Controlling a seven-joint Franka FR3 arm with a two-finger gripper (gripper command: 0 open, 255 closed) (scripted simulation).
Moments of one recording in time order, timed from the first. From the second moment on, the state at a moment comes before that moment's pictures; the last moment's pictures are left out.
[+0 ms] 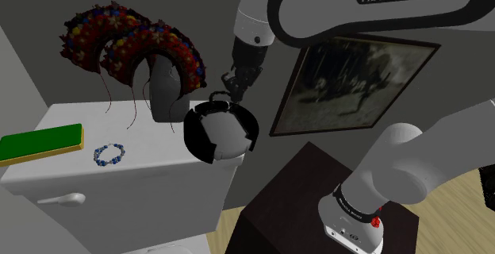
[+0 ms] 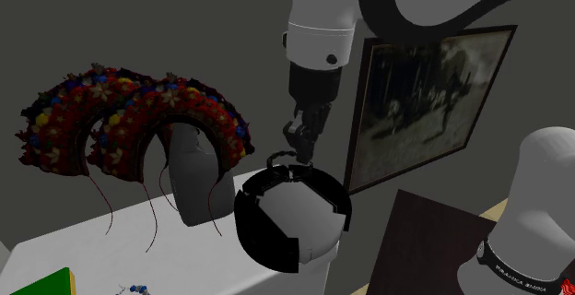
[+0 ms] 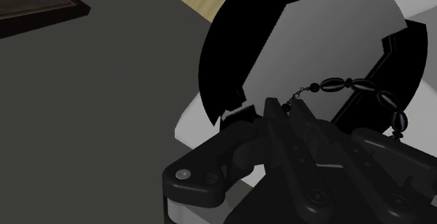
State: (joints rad) arm 0.08 -0.43 0.32 -2.30 0.11 1.96 0.31
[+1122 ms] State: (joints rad) arm 0.08 -0.38 0.34 -2.43 0.11 2.14 0.32
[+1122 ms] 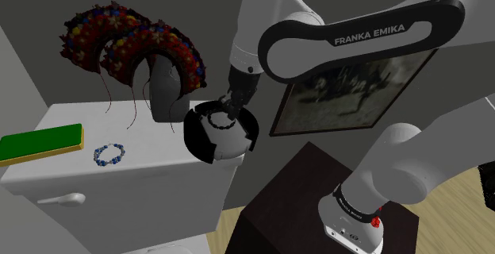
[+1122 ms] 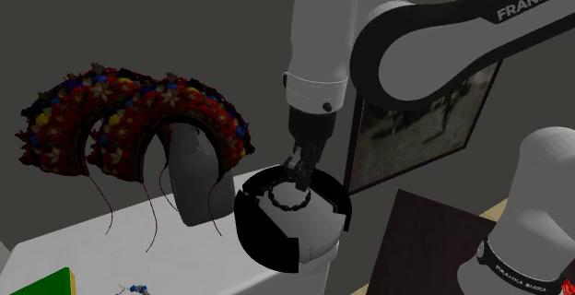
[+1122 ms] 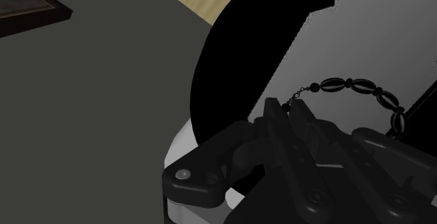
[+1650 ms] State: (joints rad) arm 0.08 -0.38 0.34 -2.43 0.11 2.14 0.32
